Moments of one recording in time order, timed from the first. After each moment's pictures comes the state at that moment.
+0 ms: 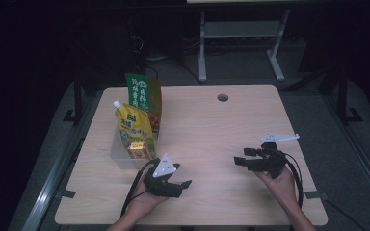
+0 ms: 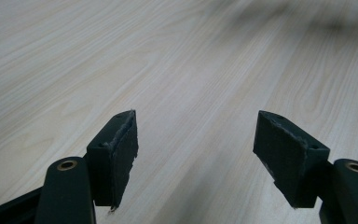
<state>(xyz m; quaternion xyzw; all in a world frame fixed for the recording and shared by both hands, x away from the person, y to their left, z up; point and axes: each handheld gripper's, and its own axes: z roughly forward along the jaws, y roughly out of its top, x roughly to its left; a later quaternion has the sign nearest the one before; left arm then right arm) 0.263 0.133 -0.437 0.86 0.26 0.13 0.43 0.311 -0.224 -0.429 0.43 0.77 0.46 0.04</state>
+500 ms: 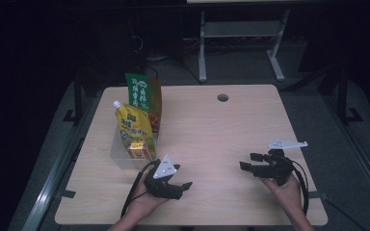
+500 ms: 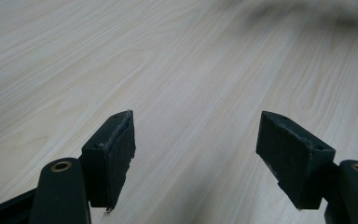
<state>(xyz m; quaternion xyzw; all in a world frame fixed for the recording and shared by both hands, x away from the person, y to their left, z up) 0.260 0.132 -0.438 0.86 0.25 0.12 0.43 0.295 -0.239 -0.437 0.45 0.76 0.47 0.04</state>
